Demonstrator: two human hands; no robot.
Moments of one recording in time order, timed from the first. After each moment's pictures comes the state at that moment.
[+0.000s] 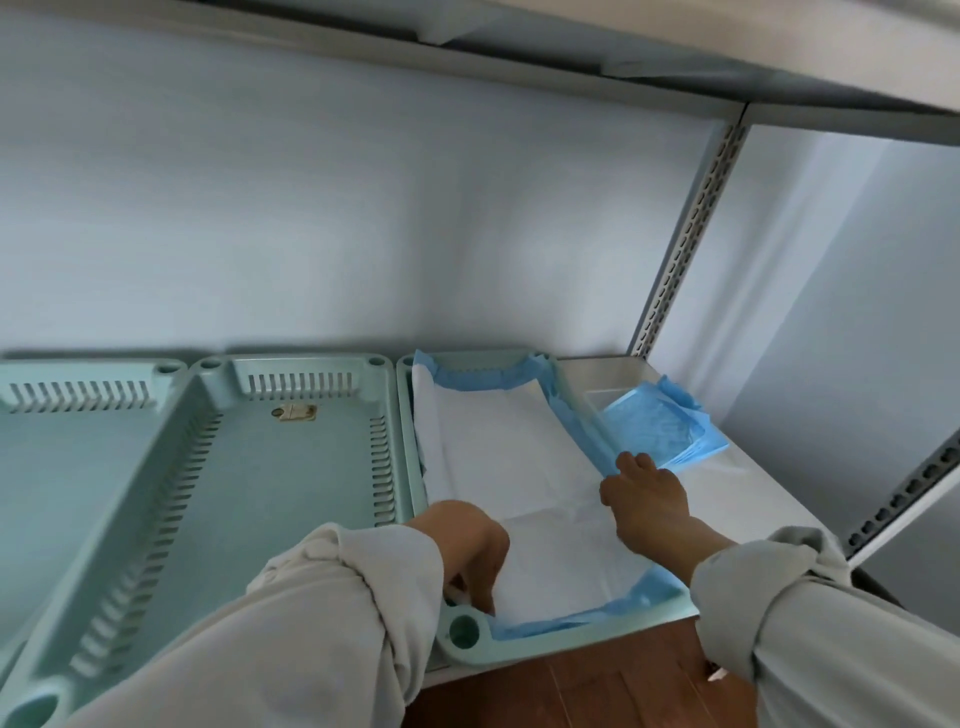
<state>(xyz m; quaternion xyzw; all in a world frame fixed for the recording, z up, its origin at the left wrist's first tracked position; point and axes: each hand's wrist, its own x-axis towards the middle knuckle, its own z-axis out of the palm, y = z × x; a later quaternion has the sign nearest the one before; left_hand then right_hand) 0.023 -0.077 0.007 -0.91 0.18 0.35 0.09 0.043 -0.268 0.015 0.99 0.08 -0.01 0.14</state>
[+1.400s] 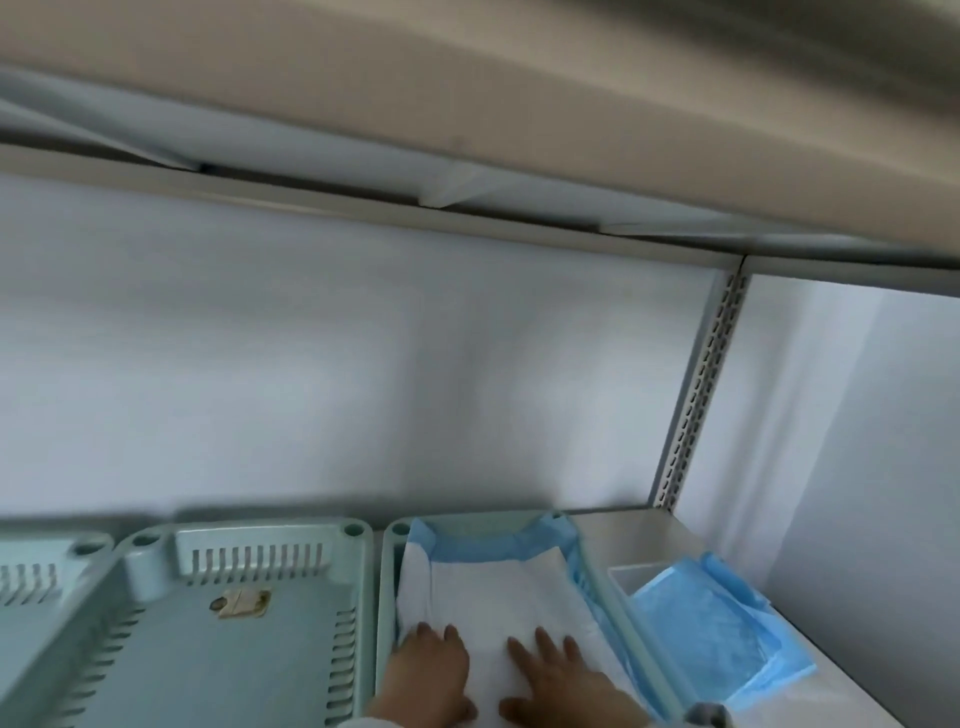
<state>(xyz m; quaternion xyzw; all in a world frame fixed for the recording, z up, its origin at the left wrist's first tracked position) 0.150 -0.033 -0.038 -0.98 0.00 0.17 -0.07 0.168 -0.195 -0.045 0.97 0.10 -0.21 0.00</state>
